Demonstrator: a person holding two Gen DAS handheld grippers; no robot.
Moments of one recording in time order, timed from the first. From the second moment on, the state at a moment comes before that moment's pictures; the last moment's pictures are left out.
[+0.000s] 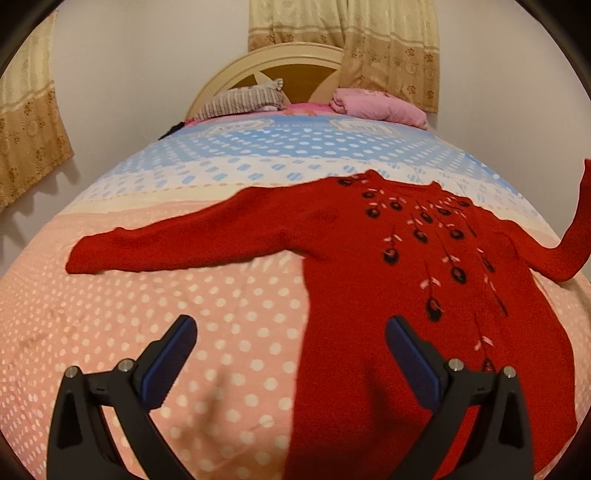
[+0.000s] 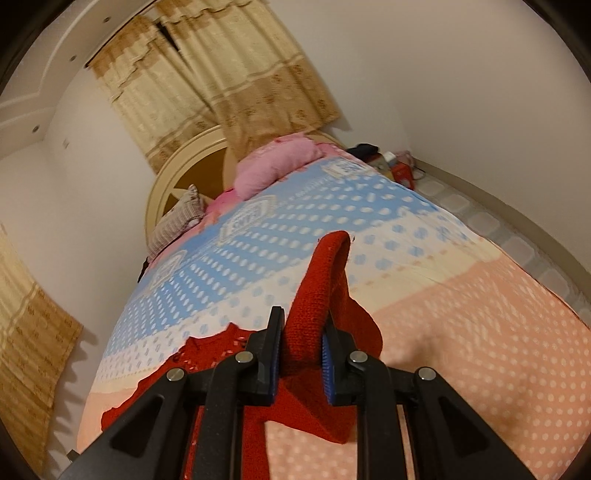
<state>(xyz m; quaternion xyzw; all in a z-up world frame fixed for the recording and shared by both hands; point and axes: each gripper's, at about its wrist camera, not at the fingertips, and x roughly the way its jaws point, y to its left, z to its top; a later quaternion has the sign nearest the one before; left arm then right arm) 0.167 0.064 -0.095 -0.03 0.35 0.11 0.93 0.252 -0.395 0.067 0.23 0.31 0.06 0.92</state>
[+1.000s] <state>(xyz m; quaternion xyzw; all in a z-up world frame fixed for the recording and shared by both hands) 0.157 0.094 -0.100 -0.07 0.35 0.11 0.93 0.298 -0.171 0.107 0.13 0.31 0.19 0.92</state>
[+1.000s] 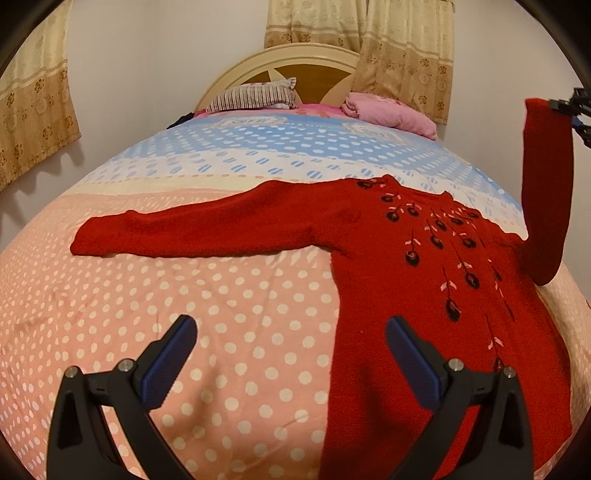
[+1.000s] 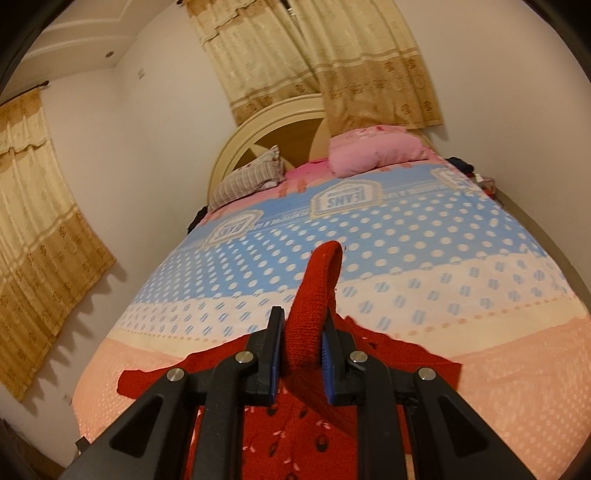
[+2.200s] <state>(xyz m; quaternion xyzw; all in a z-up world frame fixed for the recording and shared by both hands) 0.155 0.125 -0.105 -0.12 0.36 0.09 0.92 0.288 -0.045 -0.081 0.11 0.44 0.28 0.84</state>
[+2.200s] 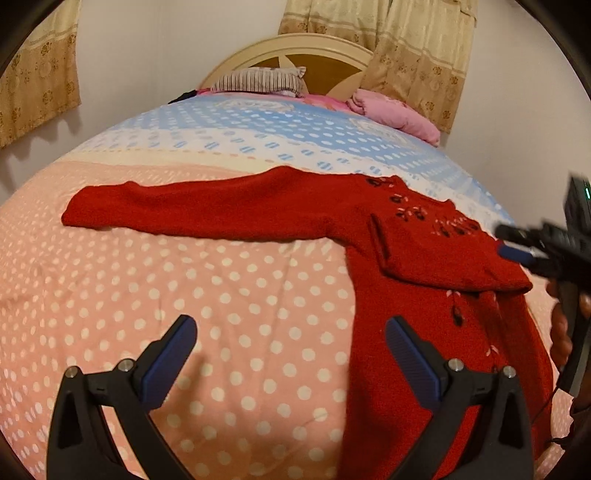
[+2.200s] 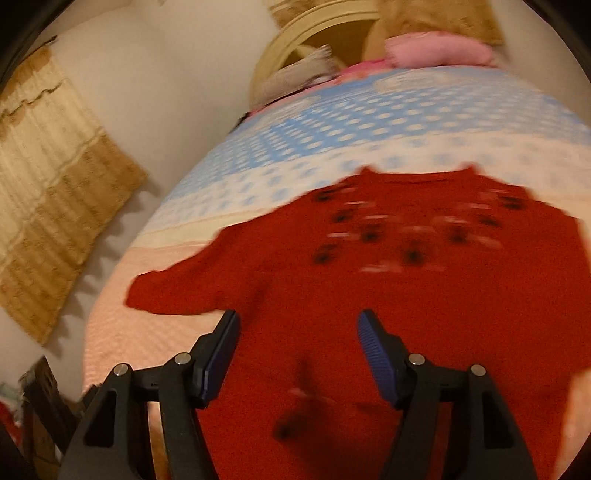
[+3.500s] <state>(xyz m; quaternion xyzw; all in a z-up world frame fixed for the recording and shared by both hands) 0.281 0.051 -0.111 -0.05 0.41 0.02 0.91 0.210 -0.182 -0.141 0.13 0.41 0.21 0.88</state>
